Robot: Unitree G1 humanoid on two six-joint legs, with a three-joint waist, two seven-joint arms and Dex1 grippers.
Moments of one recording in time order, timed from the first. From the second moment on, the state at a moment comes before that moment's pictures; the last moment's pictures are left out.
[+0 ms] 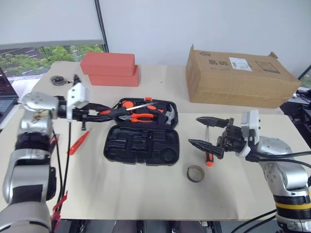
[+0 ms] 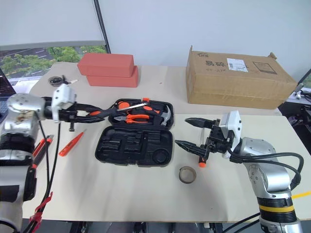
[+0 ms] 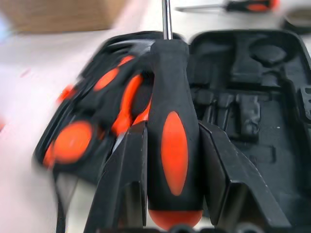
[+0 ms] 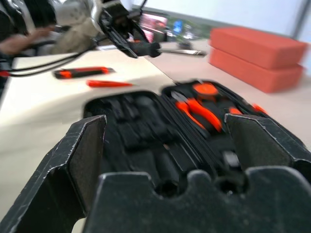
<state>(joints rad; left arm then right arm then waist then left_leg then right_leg) -0.99 0.70 -0.10 0.88 -0.12 -0.29 -1.61 -0.17 -0.64 -0.17 -0.29 0.60 0.29 1.02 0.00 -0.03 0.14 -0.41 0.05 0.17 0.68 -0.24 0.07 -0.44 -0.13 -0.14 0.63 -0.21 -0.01</state>
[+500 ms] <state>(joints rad) -1.11 0.59 -0.22 1.18 0.10 -0.50 -1.51 0.11 -0.65 -0.30 -0.44 0.55 0.28 0.88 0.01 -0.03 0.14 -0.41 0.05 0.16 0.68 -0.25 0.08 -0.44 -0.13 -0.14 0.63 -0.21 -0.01</state>
